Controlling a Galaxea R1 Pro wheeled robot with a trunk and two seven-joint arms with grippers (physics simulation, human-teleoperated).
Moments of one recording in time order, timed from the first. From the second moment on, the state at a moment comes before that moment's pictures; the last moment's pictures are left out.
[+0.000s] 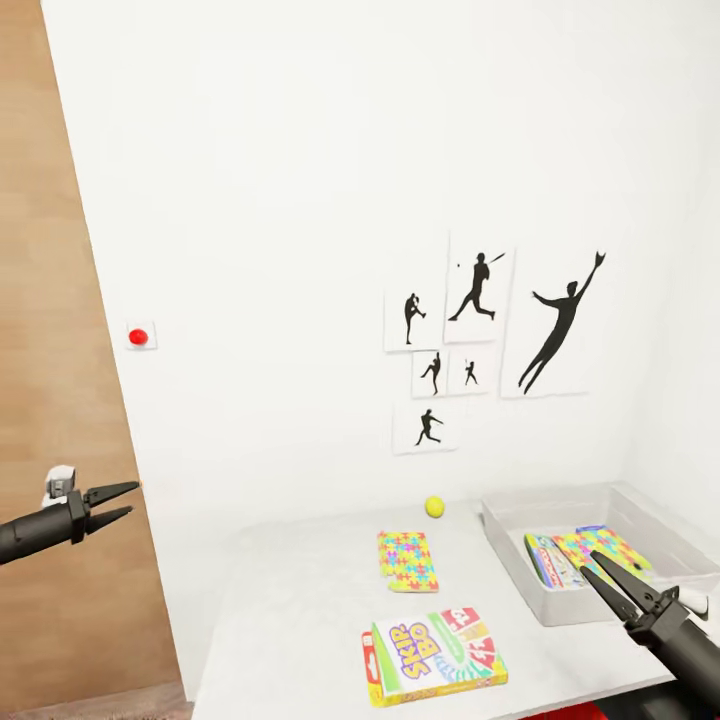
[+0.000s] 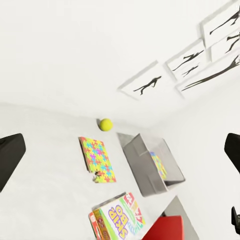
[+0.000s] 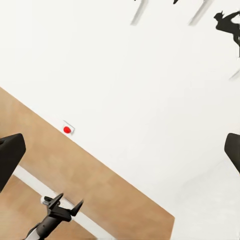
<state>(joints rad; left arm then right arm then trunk) -0.68 0.60 0.30 -0.57 0.34 0.84 -1.25 0.05 -0.18 -0.60 -1.48 -0.90 0.82 0.94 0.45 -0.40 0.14</state>
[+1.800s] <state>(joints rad) -0.68 0.60 0.30 -0.56 0.34 0.84 -1.25 0.05 -0.17 -0.60 -1.48 -0.90 0.82 0.94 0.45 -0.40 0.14</state>
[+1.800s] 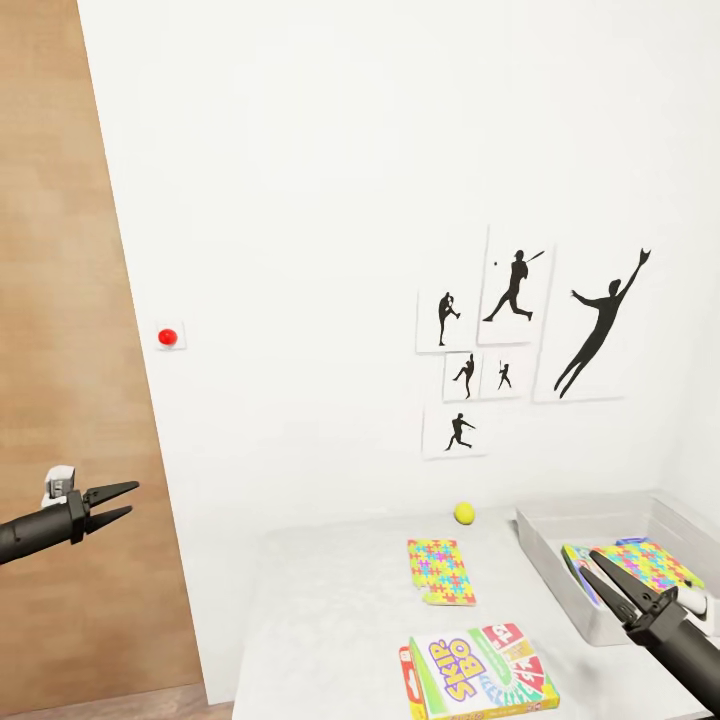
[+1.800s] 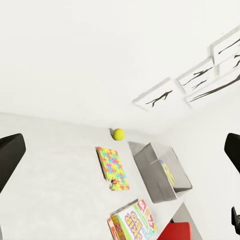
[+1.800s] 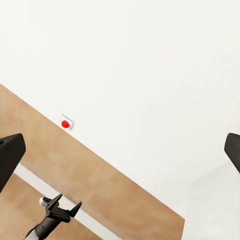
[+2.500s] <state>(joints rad) -0.68 0.60 0.30 -0.56 0.34 0.82 -1.25 -0.07 -0.18 -0.49 -1.53 -0.88 0.99 0.53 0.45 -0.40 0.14</state>
